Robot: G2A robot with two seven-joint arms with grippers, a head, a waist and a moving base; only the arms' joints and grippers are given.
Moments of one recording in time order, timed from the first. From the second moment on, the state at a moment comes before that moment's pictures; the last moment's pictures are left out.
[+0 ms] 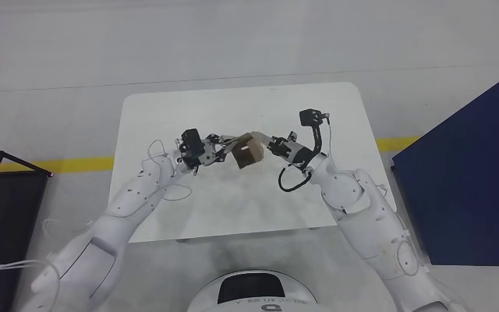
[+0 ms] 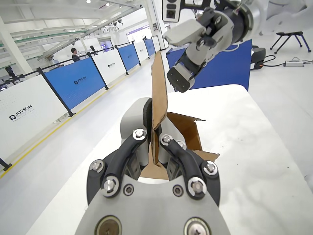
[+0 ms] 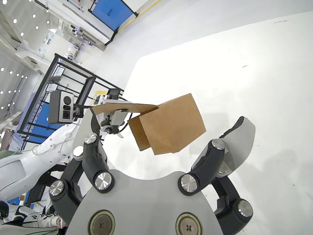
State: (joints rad) left arm 0.86 -1.23 -0.78 -0.72 1.72 -0.56 1.15; right arm -1.32 -1.19 1.11 -1.73 -0.41 -0.06 0.42
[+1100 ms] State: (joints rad) left arm 0.77 -1.32 -0.75 -0.55 1.54 -0.64 1.18; right arm -1.22 -1.25 0.89 -1.67 -0.76 0.19 0.33
